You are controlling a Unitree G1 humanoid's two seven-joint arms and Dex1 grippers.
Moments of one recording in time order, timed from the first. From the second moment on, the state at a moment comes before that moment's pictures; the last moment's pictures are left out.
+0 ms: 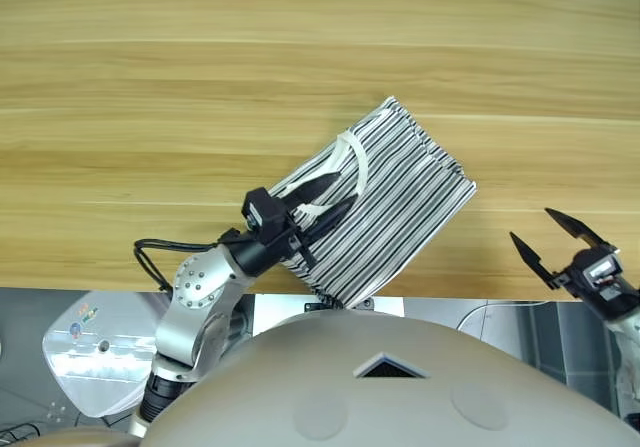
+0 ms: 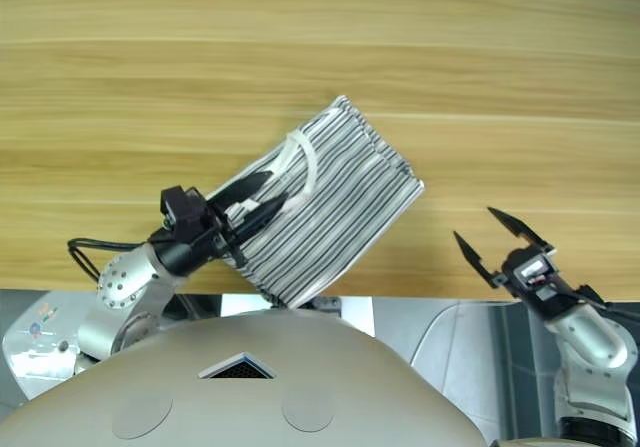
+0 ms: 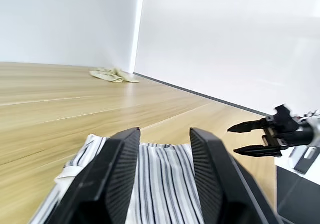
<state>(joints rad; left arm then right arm) 0.55 0.30 -0.30 -0.60 -0.36 0.07 -0.70 0.76 -0.69 -0.36 0.14 0.24 -0.63 0.78</state>
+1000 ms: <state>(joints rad) 0.46 0.25 -0.17 -0.48 -0.37 -0.04 -0.53 -0.30 -0.33 0.11 0.56 -0.03 -0.43 0.58</state>
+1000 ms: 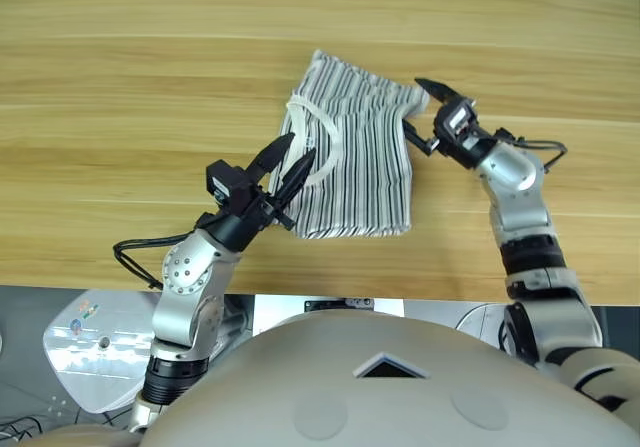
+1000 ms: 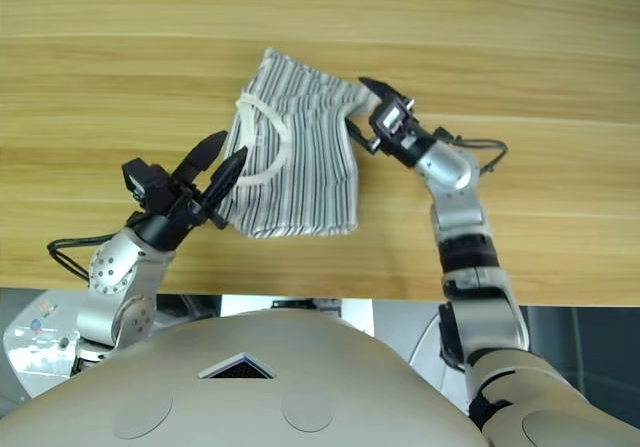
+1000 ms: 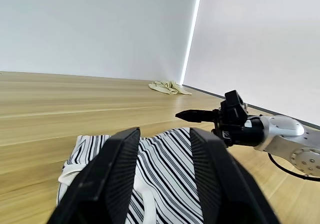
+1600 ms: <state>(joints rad) 0.24 0.26 -0.20 -0.31 -0.24 -0.02 -0.53 -0.21 -0.41 0.11 0.65 -0.22 -0.55 0.27</state>
